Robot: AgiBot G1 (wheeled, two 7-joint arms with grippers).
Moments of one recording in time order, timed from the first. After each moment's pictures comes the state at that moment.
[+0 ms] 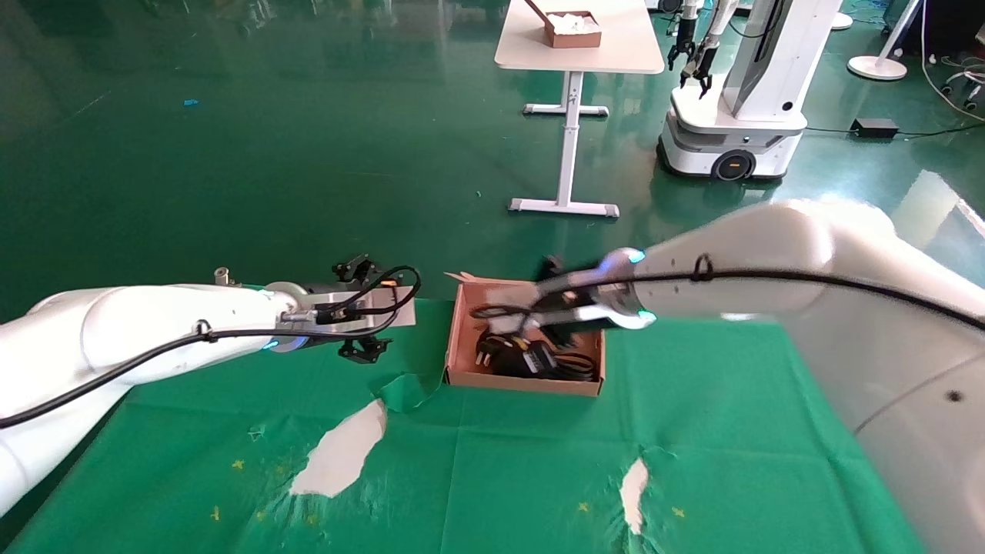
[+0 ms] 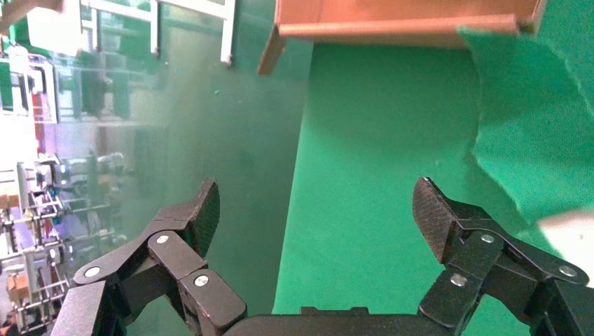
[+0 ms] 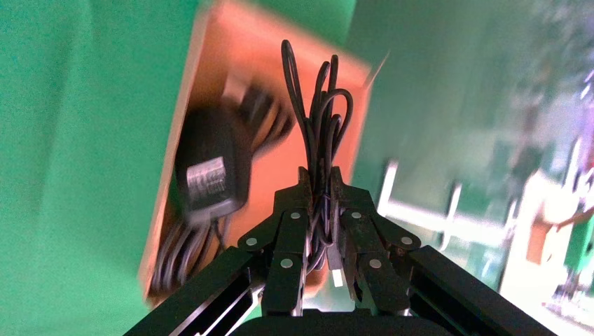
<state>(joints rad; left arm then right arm) -1.72 1.24 1.35 -0.51 1.63 0.51 -0.02 1.70 -1.35 -0.83 0.67 -2.11 -0.91 0.00</state>
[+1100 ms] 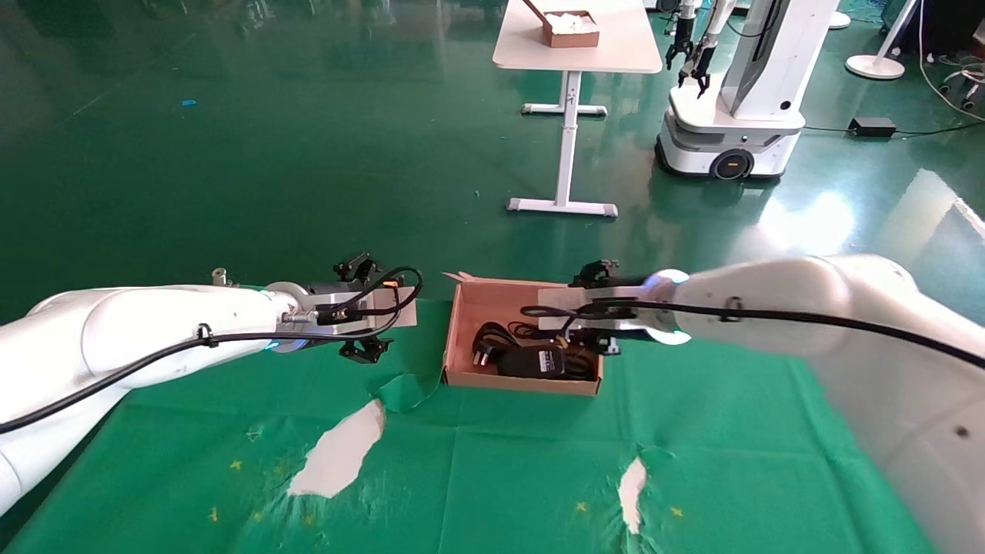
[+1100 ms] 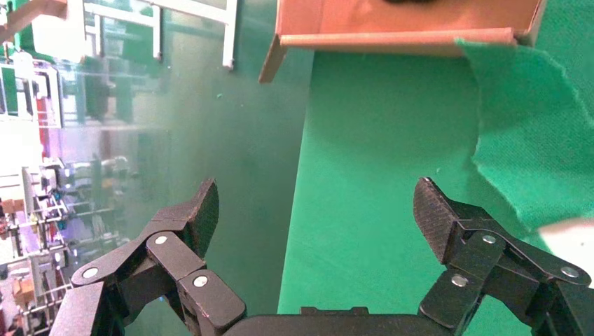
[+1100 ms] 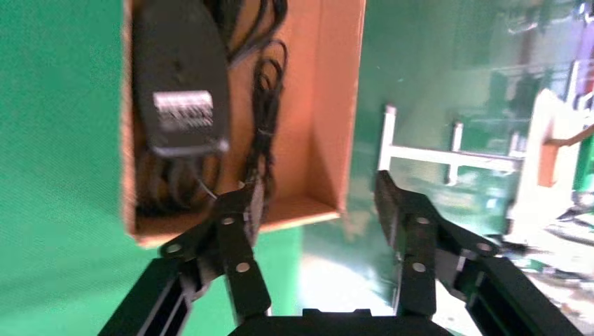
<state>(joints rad) -1.72 1.23 1.36 -0.54 1.65 0.51 -0.04 1.64 -1.30 -0.83 0.62 -2.00 -0.87 0.03</state>
